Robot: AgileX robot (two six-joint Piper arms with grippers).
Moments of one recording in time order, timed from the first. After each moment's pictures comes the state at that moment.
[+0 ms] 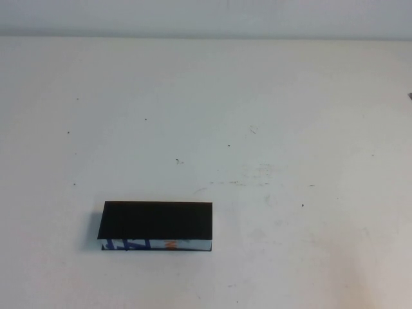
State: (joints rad) right arm 0.11 0.16 -0.01 0.09 0.10 0.09; left arm -0.28 -0.01 0.03 -1.70 -0.12 1.60
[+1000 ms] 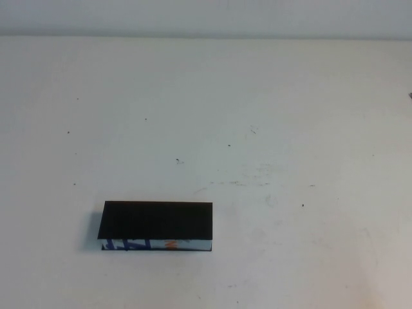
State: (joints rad) right arm 0.11 -0.01 0.03 0.10 0.35 -0.04; left arm -0.28 -0.01 0.03 -1.70 -0.14 1.60
